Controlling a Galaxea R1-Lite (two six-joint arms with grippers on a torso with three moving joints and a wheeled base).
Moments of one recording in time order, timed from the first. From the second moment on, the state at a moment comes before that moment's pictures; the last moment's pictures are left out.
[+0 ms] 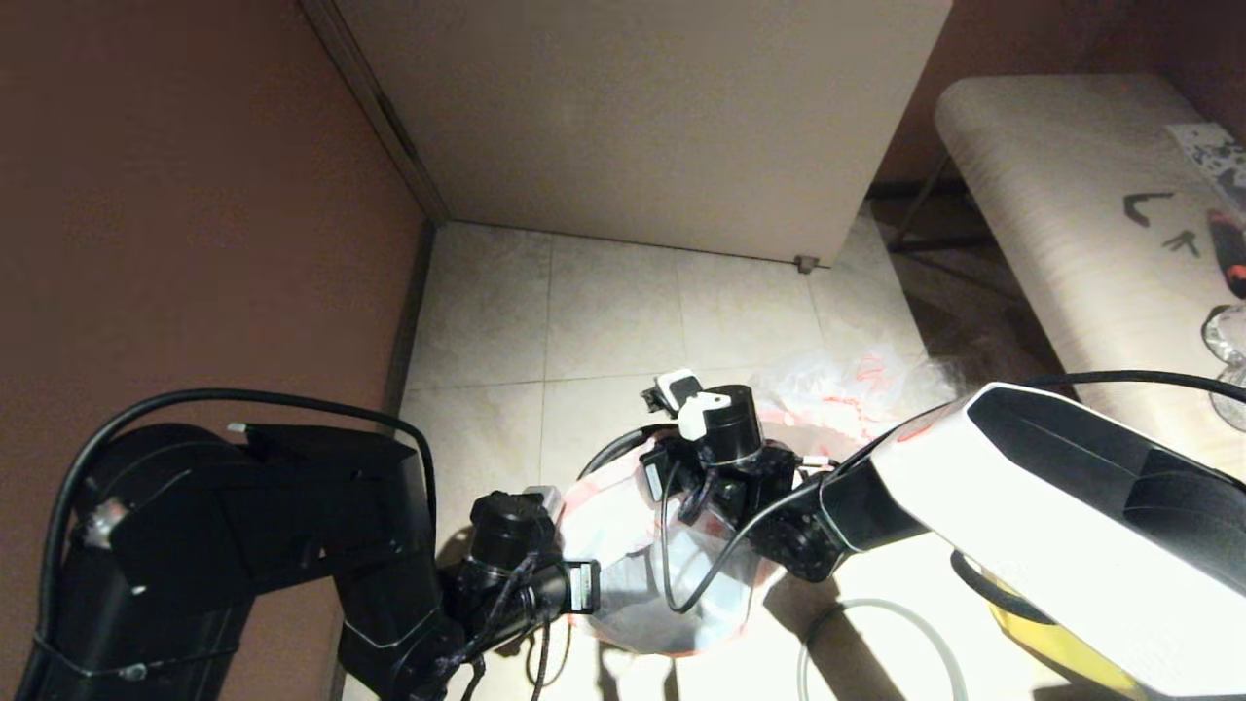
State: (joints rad) left arm -0.51 2.31 -0.59 -1.05 0.00 -0.34; right arm 0.70 2.39 -1.46 -0.63 -0.25 0.01
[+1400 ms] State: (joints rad) left arm -0.49 2.36 -0.72 -0.89 0.07 -0.40; right arm 0.73 2.49 -1.48 -0.66 -0.24 0.01
